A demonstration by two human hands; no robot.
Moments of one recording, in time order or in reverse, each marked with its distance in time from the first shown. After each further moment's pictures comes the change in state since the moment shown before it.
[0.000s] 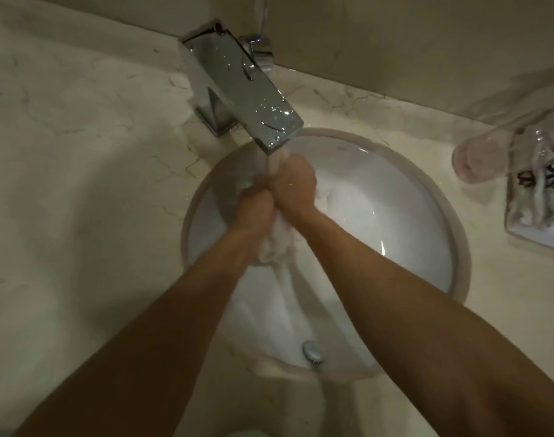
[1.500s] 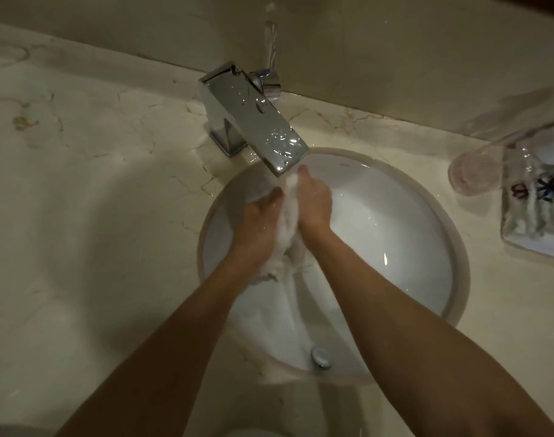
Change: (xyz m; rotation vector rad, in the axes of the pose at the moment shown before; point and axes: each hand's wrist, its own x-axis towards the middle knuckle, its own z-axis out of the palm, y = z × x) left_hand -0.022 0.001 -0.021 0.132 -0.028 0.200; right_hand -0.014 -0.003 -0.017 0.259 0.046 0.183
